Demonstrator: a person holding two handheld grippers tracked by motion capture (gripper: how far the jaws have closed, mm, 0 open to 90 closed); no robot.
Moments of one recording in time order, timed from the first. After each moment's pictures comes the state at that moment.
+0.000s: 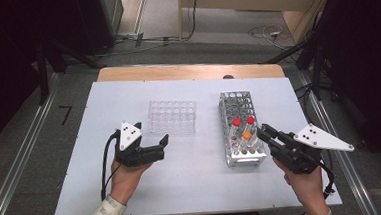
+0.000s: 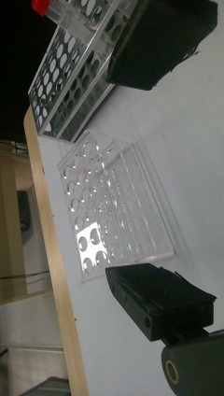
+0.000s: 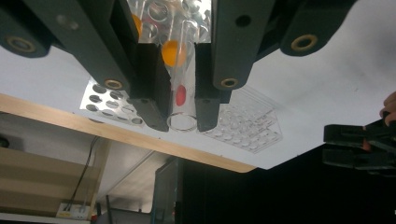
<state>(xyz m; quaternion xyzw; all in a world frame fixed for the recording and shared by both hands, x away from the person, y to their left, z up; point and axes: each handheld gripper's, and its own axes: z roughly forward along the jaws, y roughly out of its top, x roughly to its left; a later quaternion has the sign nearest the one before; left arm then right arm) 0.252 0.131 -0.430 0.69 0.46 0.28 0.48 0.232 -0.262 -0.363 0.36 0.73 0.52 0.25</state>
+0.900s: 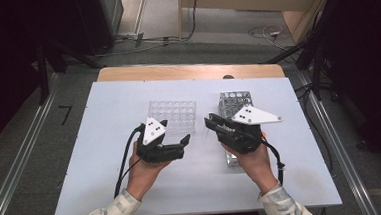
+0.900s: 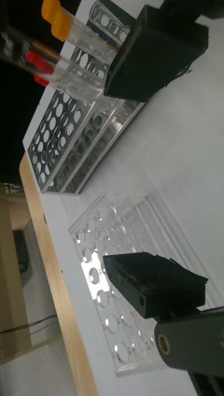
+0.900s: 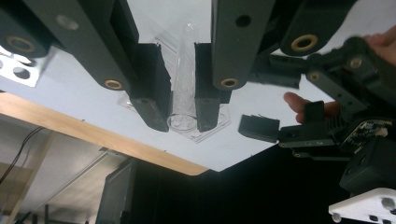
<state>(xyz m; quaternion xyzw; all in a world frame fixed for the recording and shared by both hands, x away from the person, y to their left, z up) 0.265 0.087 -0.421 0.73 0.40 0.24 0.50 0.280 -0.153 -0.368 0.31 0.77 0.53 0.19</state>
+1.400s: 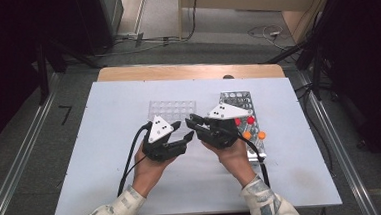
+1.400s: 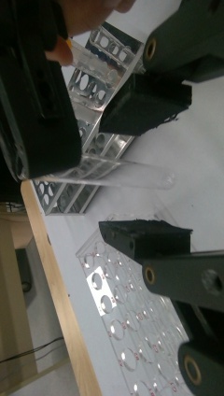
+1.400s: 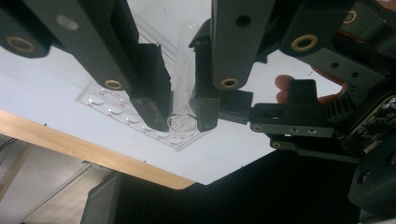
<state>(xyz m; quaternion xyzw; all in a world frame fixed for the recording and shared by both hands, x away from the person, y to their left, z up) 0.272 0.077 -0.421 0.74 0.37 0.22 0.51 0.298 -0.111 -0.385 0.31 0.79 0.51 0.16</state>
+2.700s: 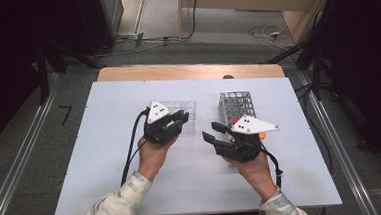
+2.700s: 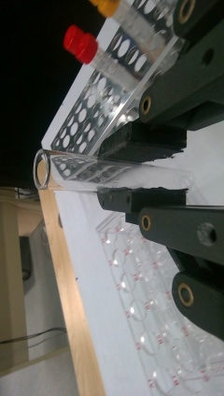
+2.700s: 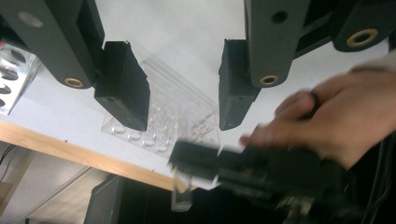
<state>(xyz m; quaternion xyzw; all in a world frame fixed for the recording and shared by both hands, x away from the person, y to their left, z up) 0.314 0.080 -0.414 0.71 0.42 0.22 0.53 0.268 -0.163 -0.393 0.30 0.78 0.52 0.16</state>
